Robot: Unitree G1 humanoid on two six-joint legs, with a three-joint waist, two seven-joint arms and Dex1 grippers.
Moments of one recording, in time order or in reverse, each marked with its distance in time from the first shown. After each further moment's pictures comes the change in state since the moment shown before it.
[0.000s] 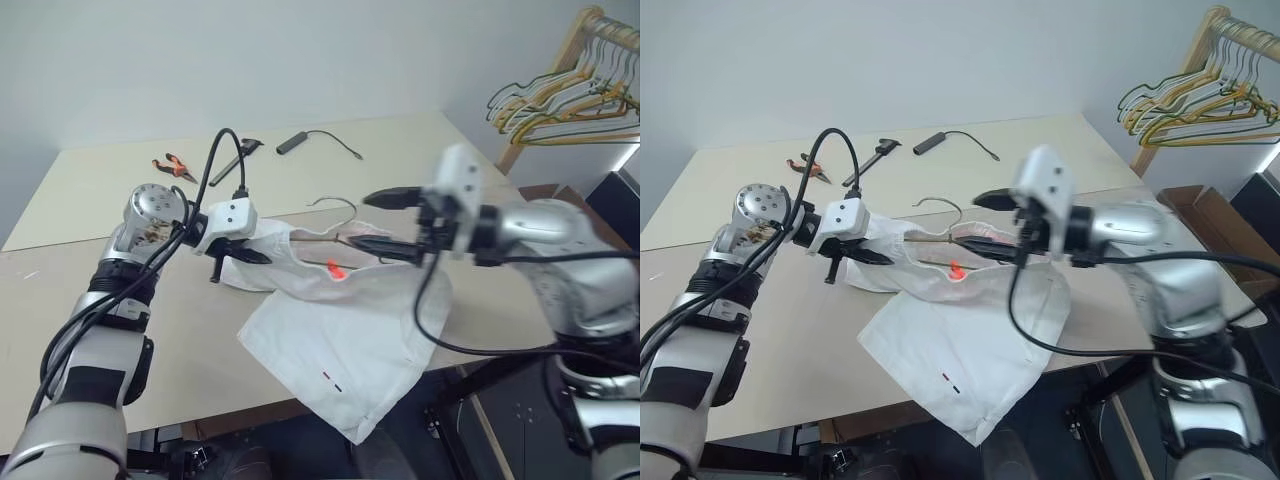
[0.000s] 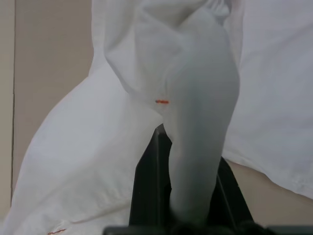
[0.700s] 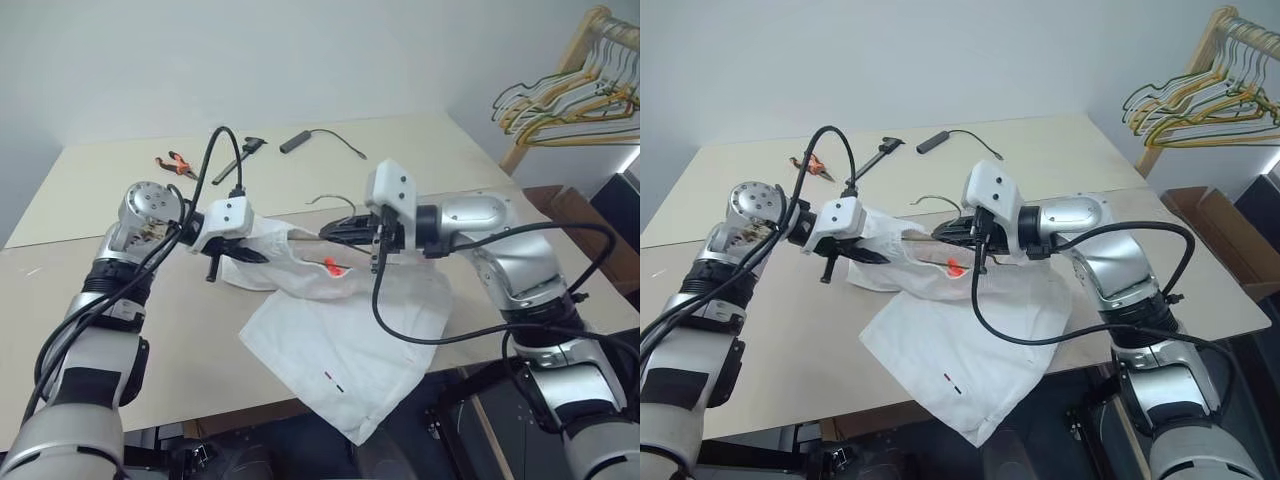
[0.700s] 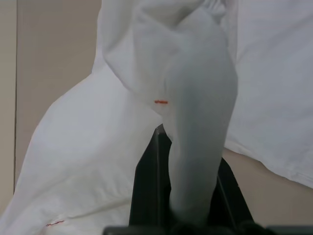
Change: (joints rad) left arm 0.015 0.021 0.008 -0.031 -0.002 0.019 0.004; right arm -0.058 0.060 0.099 0.200 -0.129 -0.167 0.152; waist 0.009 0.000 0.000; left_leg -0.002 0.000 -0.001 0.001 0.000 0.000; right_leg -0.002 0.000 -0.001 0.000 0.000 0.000
